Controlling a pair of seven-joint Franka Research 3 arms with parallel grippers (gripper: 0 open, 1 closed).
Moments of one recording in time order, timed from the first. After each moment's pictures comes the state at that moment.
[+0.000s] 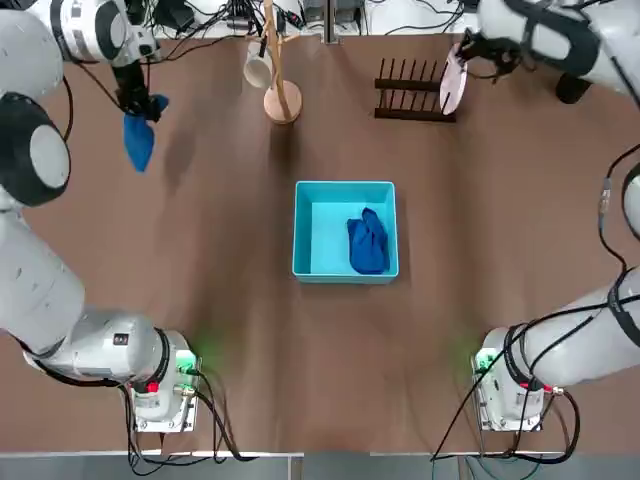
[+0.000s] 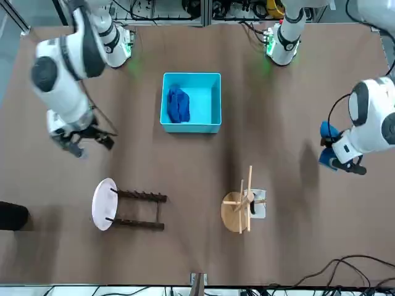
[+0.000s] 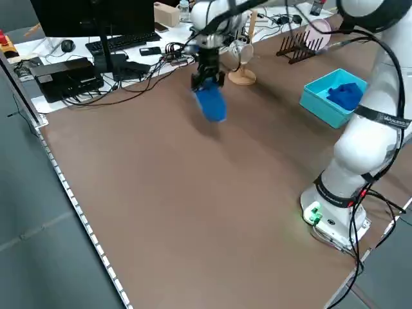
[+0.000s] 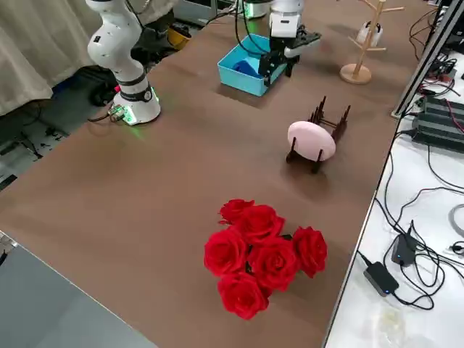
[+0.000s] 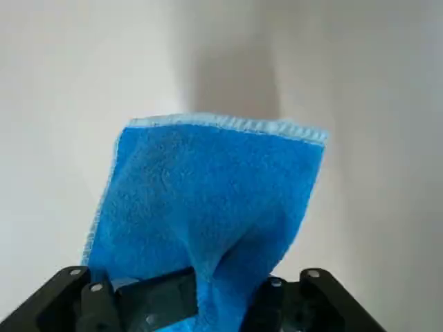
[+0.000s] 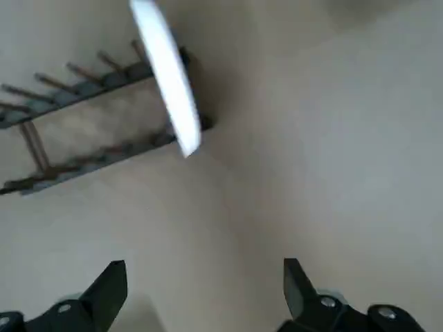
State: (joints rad) left arm -0.07 0.20 0.08 -1.93 0.10 1.92 0.25; right arm 0.22 0.08 -0.08 -1.90 -0.08 1.99 0.52
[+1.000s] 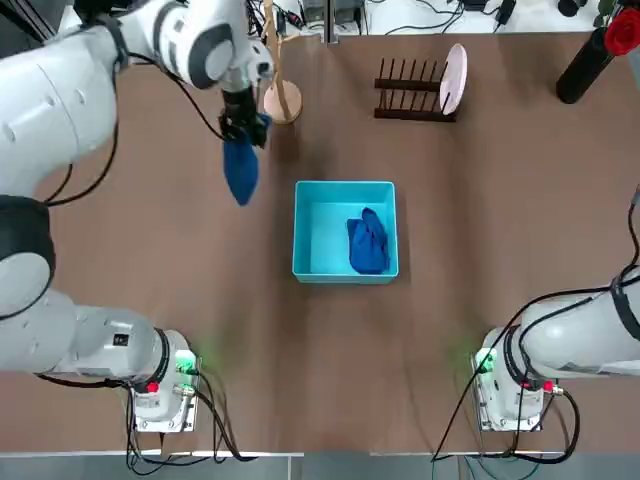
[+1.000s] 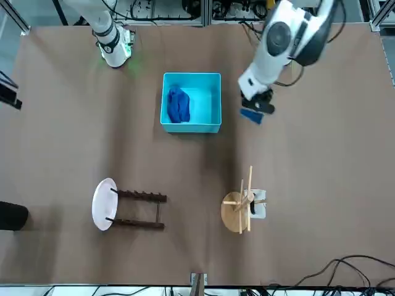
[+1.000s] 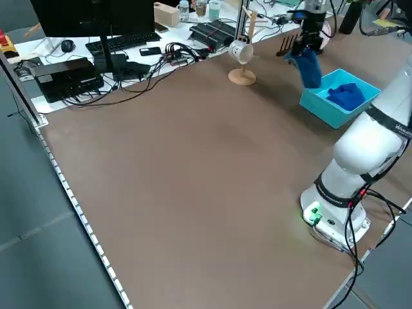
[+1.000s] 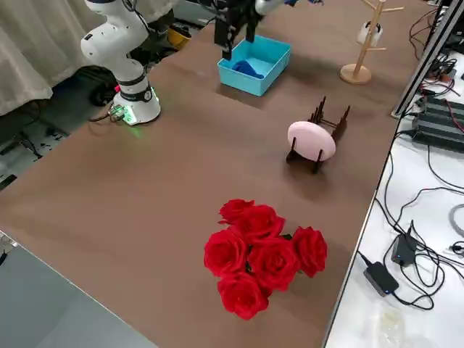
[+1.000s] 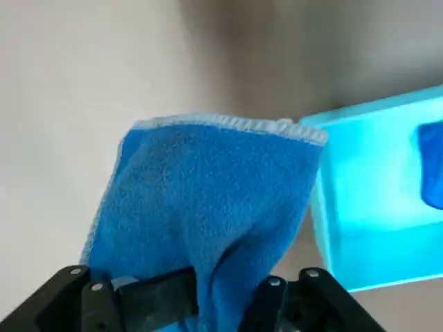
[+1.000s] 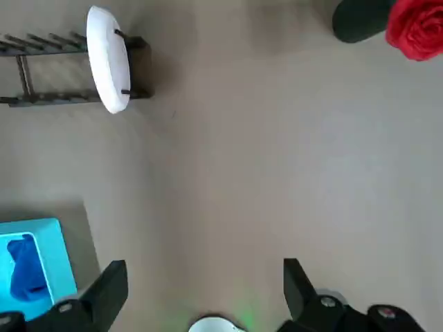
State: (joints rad) left arm -0.08 -0.01 -0.59 -2.04 -0.07 1.89 -0.37; right arm -0.08 0.07 -0.07 -1.34 -0.01 1.32 -0.04
